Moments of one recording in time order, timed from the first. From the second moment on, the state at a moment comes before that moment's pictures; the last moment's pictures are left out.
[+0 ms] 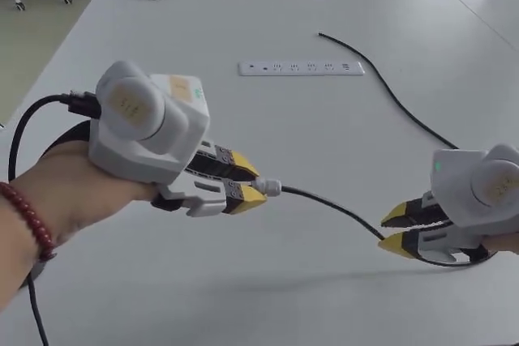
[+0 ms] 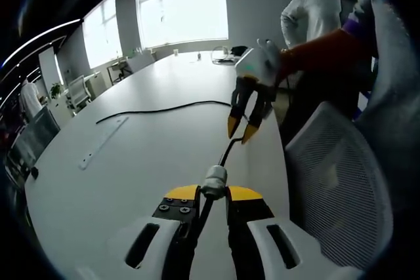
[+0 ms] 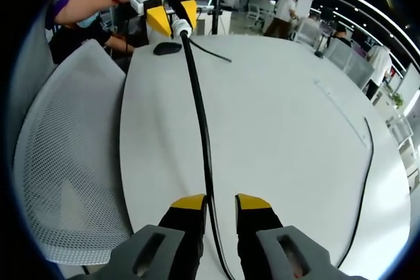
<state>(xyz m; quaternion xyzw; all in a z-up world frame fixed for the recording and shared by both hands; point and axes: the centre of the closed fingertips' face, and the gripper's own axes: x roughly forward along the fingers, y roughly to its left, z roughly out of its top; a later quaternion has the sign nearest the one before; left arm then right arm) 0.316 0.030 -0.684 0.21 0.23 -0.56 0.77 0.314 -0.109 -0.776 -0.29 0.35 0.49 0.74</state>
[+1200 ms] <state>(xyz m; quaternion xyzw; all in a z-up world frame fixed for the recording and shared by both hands) 0.316 0.010 -0.682 0.20 0.23 -0.57 0.76 0.308 0.001 -0.685 -0.30 0.22 0.57 0.73</state>
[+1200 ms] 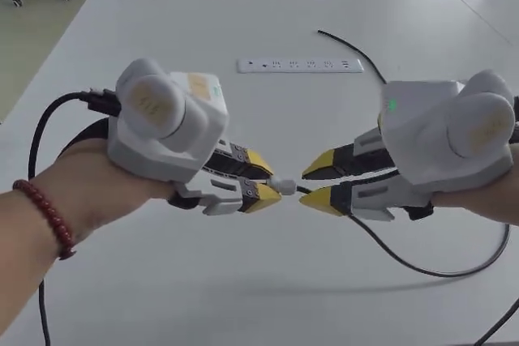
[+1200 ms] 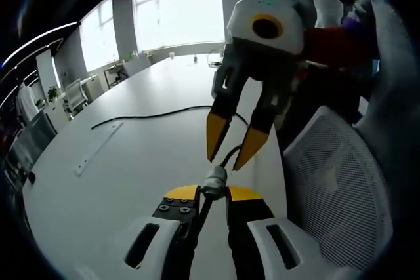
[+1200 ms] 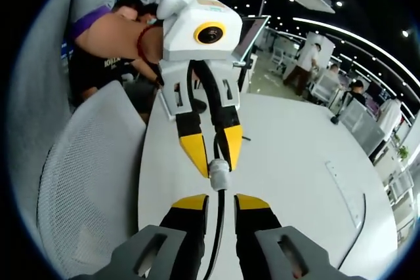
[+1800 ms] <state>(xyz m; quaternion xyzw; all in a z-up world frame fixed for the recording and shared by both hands) 0.314 0.008 -0.683 0.21 0.23 -0.58 0.76 0.306 0.004 -0.687 -0.31 0.22 0.58 0.72</state>
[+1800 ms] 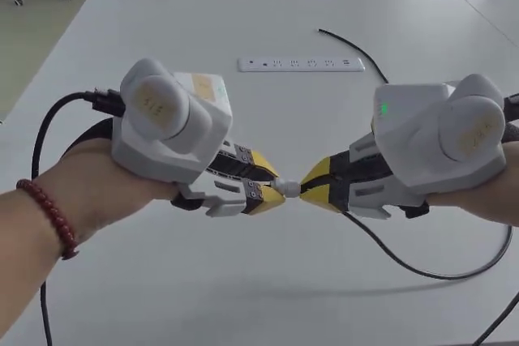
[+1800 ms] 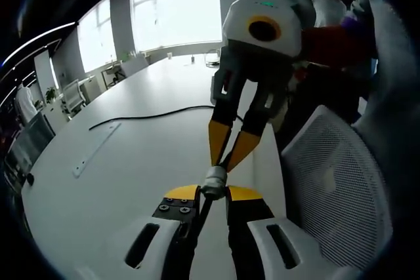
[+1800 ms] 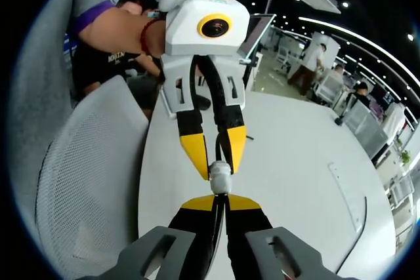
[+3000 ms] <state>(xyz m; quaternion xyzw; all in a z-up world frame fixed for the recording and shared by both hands) 0.319 0.027 -0.684 0.22 0.23 -0.57 0.76 0.310 -0.048 -0.729 -0.30 0.28 0.54 0.73</state>
